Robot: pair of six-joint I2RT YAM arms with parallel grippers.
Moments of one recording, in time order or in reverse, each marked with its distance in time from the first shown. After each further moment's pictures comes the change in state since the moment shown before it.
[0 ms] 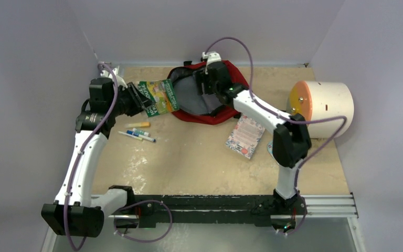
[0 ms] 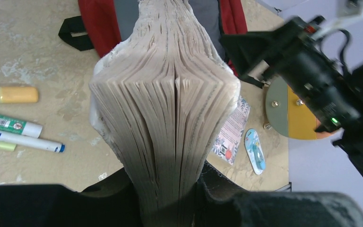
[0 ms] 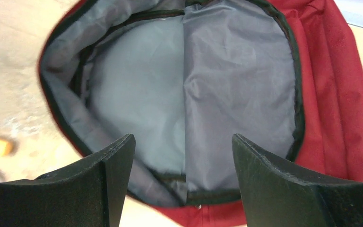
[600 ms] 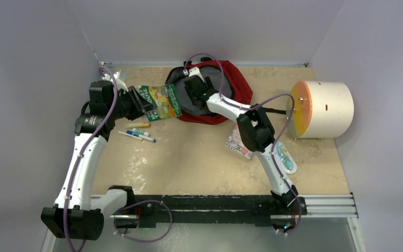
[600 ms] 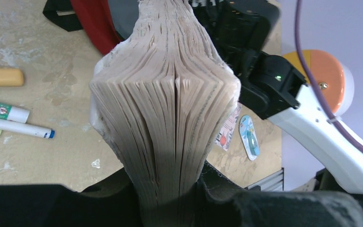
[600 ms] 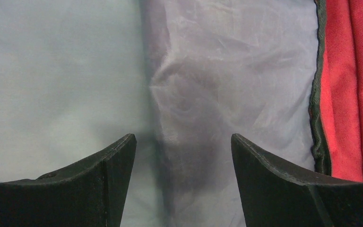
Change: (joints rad) left arm 0.000 -0.039 -0.016 -0.063 0.032 -0.003; right arm 0.071 0.517 0.364 -0.096 0.326 -0.141
